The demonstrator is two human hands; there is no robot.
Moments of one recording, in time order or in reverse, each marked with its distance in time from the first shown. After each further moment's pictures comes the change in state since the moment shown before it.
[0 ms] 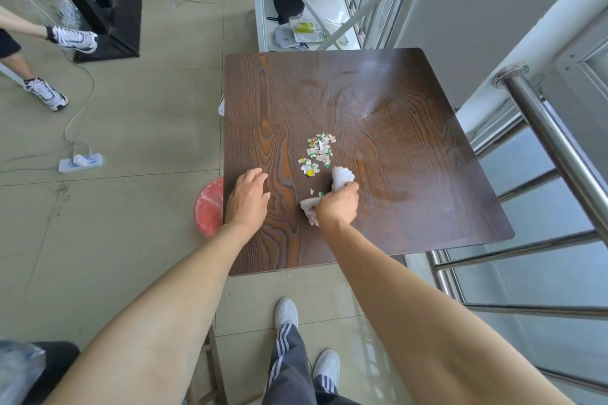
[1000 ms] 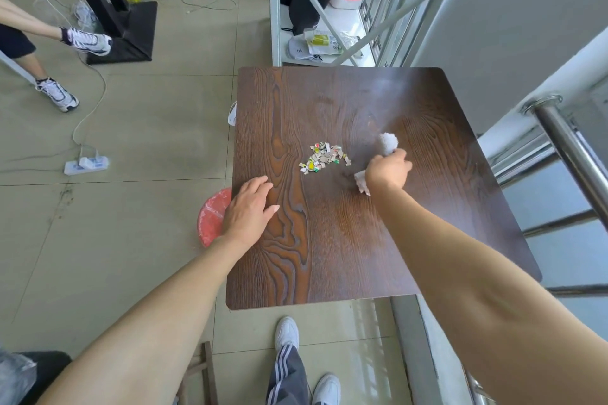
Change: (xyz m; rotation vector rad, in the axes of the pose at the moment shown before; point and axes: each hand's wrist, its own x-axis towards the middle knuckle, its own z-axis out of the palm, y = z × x) left_hand 0.024 -0.011 -0.023 0.095 -0.025 0.045; right_hand 0.113 -0.074 -0.021 -0.039 0.149 -0.063
